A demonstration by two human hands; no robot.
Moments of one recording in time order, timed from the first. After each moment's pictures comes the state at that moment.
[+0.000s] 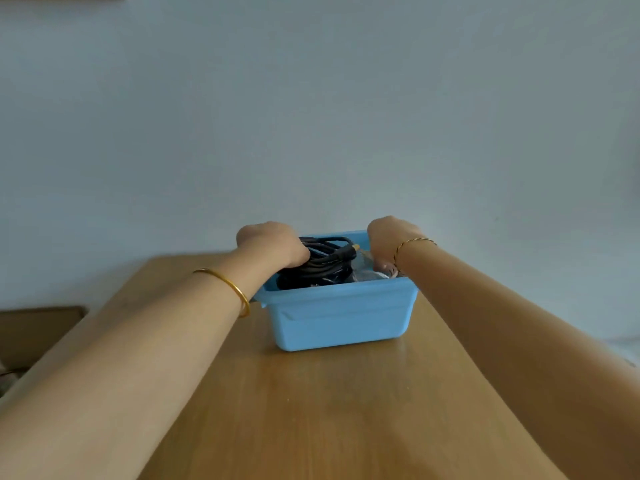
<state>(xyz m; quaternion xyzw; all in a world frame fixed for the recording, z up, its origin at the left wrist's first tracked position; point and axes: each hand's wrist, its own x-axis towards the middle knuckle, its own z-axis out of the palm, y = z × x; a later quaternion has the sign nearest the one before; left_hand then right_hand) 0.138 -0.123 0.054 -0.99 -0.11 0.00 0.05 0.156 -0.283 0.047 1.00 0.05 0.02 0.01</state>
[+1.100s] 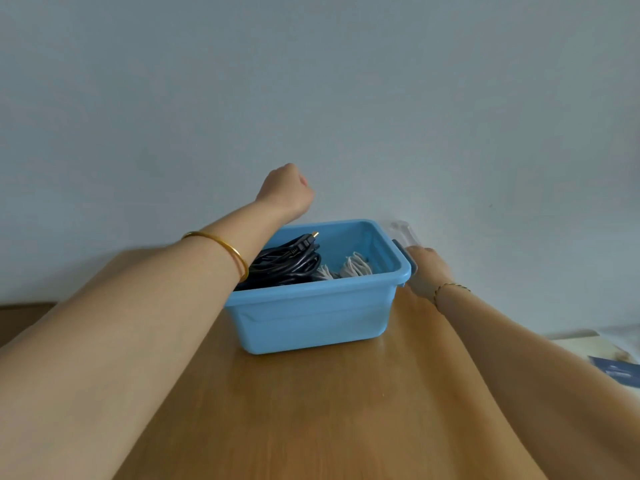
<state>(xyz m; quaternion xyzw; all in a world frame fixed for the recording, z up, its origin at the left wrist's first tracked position) 0.203 -0.163 0.062 -0.94 0.02 -0.17 -0.30 0.231 -0.395 -0.073 0.98 0.02 0.08 -0.16</state>
